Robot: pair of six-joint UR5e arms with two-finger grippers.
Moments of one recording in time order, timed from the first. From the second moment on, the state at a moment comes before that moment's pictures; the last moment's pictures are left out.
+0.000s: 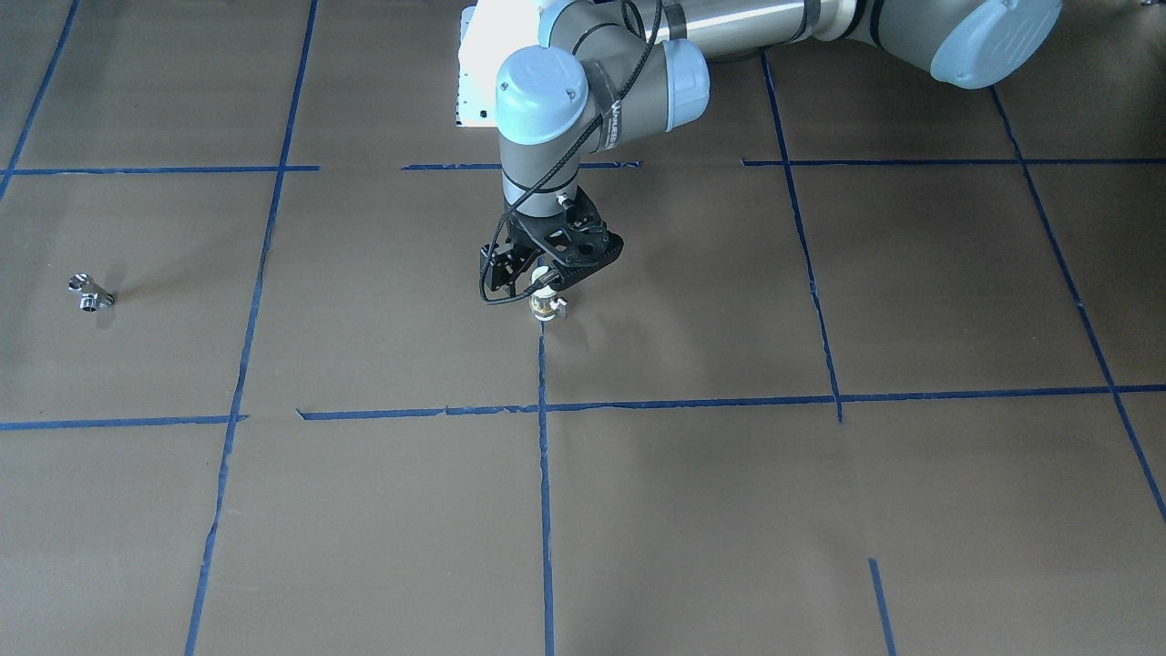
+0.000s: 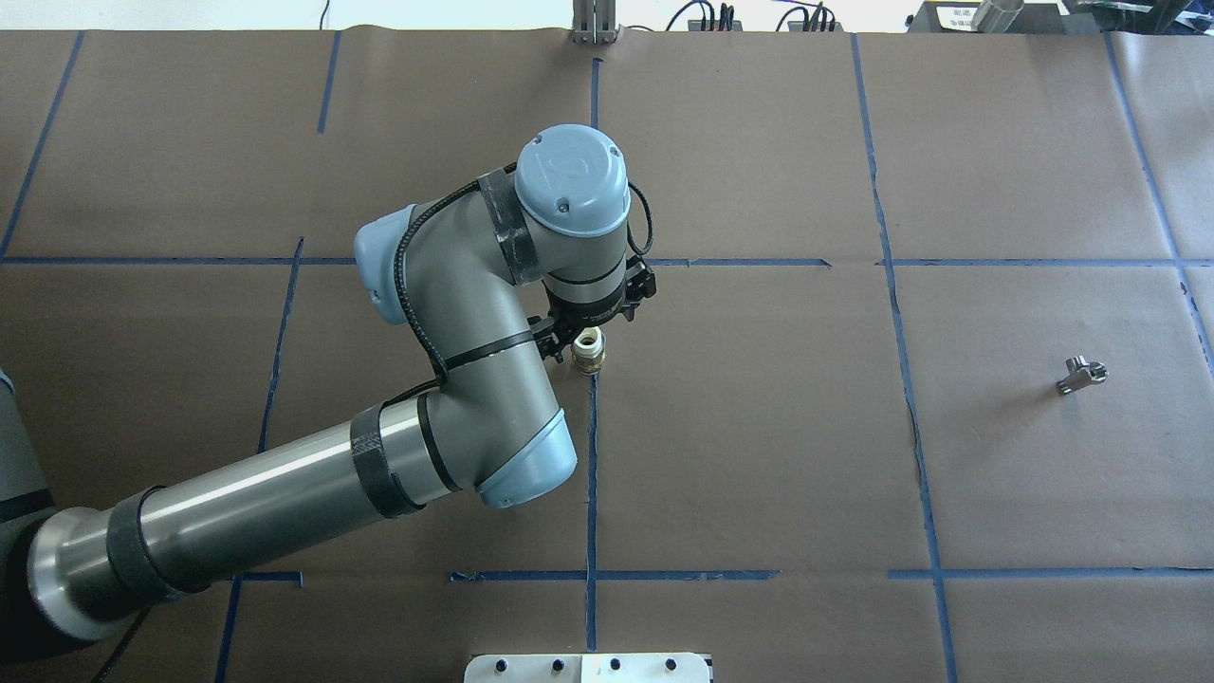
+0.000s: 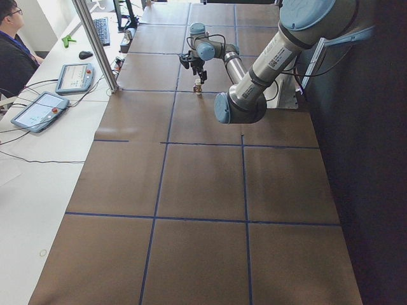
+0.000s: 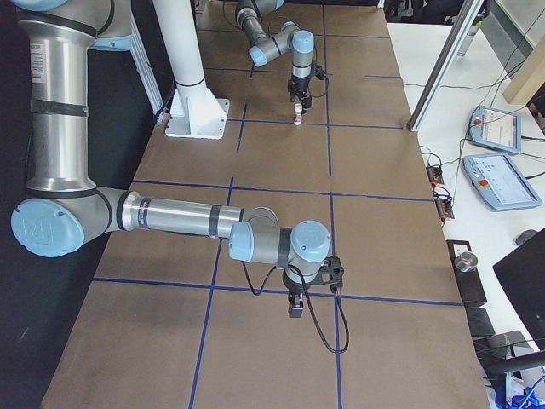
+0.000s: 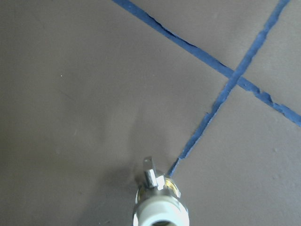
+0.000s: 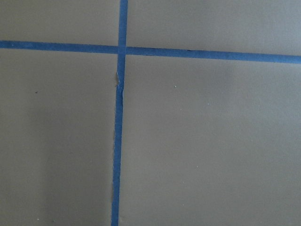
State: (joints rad) left arm -0.54 -2.50 -1.48 -1.51 -1.93 -1.74; right arm 1.56 -1.63 1.56 -1.57 2.31 -0.08
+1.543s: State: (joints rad) left arm -1.25 -1.58 -1.95 -1.39 -2.26 -0.06; right arm 1.52 -1.59 1.57 -1.48 2.32 -0.04
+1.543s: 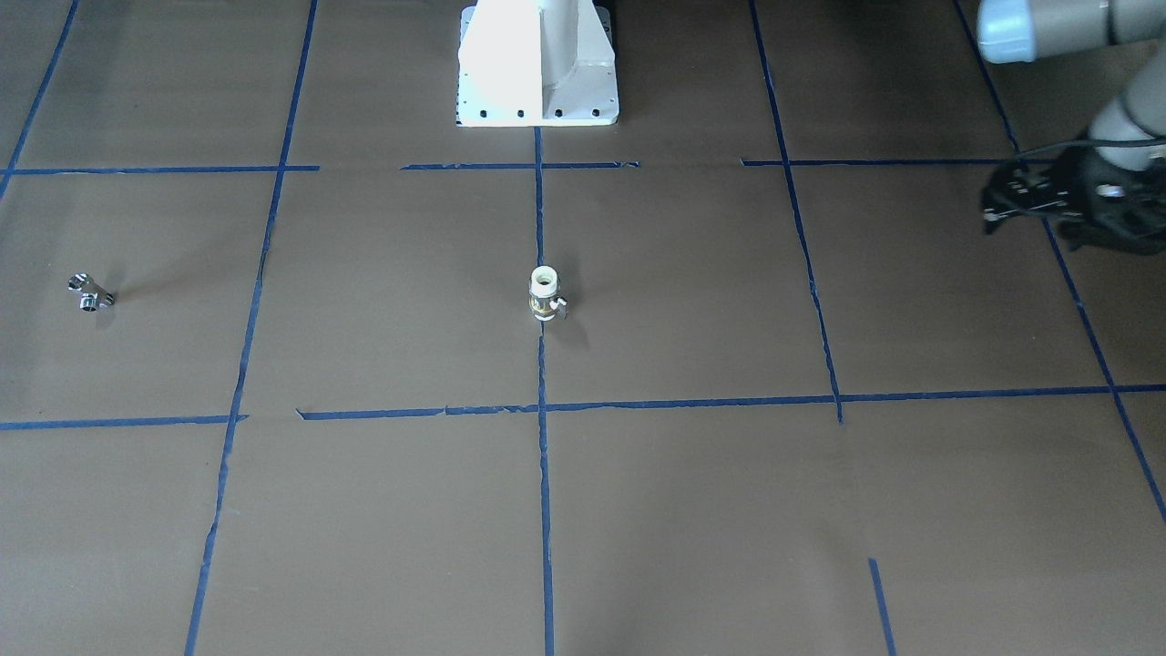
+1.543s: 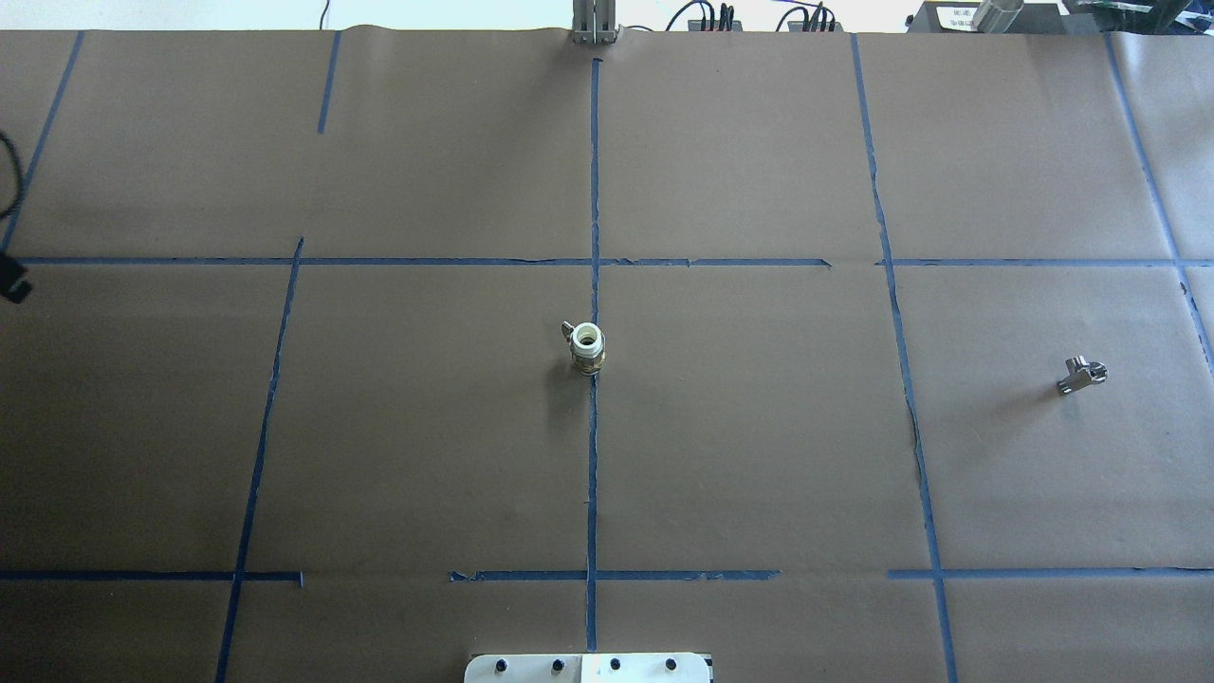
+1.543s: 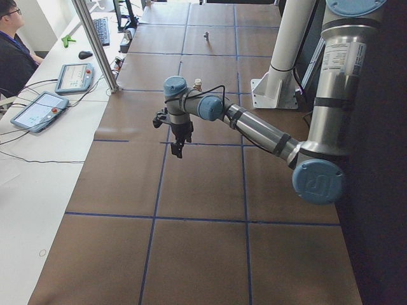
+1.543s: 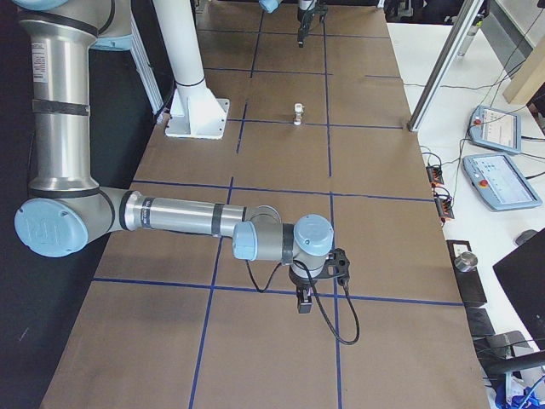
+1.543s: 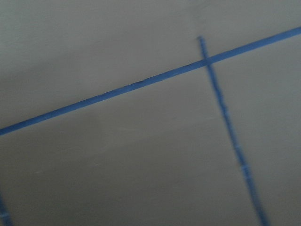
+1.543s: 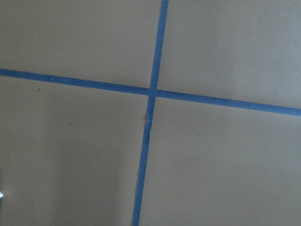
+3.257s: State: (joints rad) left arm -1.58 -1.40 -1.73 -1.53 -2.48 0.25; right arm 0.99 -1.71 1.72 -1.00 2.17 0.74
